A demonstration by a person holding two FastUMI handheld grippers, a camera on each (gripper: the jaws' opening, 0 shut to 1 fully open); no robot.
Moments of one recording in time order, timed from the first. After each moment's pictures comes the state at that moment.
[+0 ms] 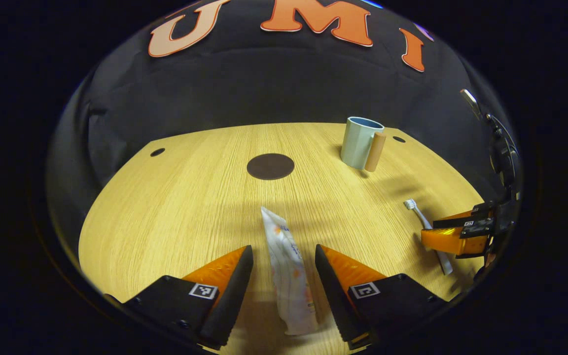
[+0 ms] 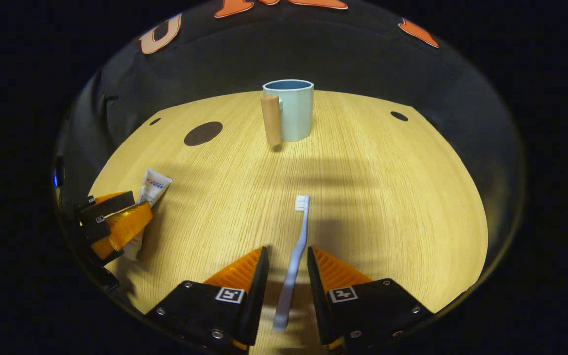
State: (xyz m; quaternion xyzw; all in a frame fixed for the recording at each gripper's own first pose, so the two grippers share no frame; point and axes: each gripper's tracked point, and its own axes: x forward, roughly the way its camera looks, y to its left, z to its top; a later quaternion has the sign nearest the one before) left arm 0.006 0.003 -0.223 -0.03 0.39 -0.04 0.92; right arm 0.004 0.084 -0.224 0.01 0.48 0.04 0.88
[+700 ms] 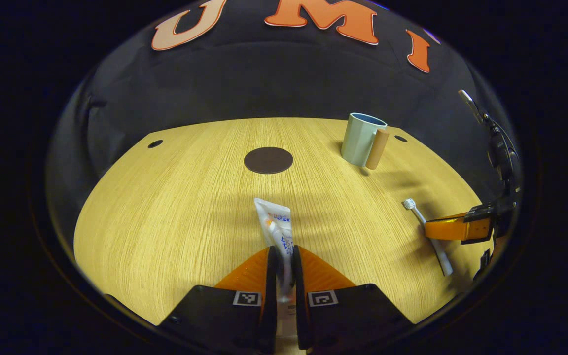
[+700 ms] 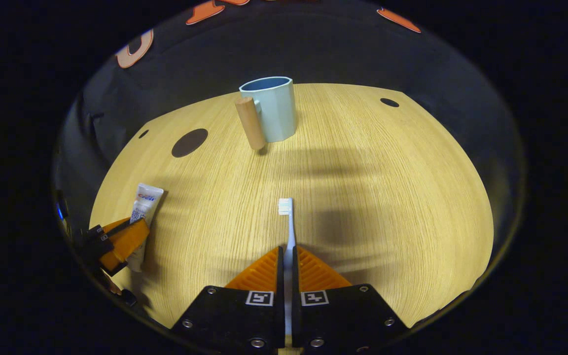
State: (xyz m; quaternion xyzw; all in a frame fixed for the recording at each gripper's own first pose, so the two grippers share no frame) left arm 0.009 -0.004 -0.226 -0.05 0.39 -0.04 0.92; right arm 0.015 0.078 -0.219 0.07 0.48 0.03 0.87
